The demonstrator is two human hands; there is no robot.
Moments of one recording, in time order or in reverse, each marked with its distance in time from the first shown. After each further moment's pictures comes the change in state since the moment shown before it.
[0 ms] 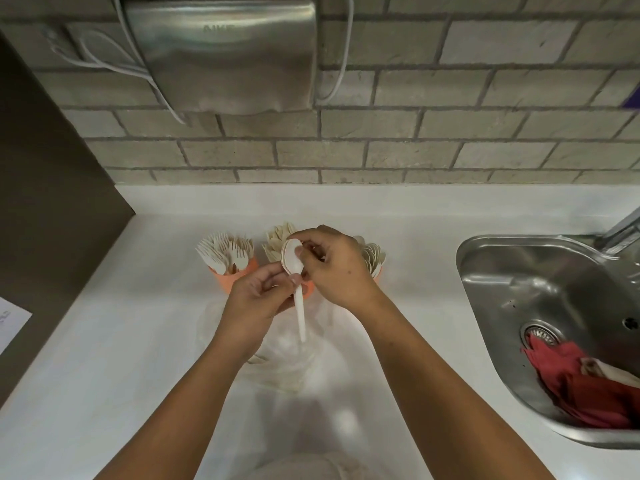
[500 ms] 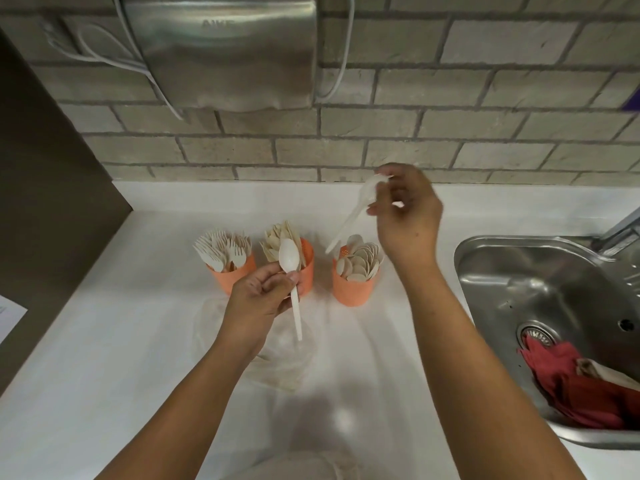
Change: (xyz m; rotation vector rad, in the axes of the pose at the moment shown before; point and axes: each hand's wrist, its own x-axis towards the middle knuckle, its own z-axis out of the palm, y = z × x) left_hand 0.001 -0.008 0.003 -0.022 0.051 -0.040; right_hand 0.023 0.000 -0.081 0.043 0.558 -0.061
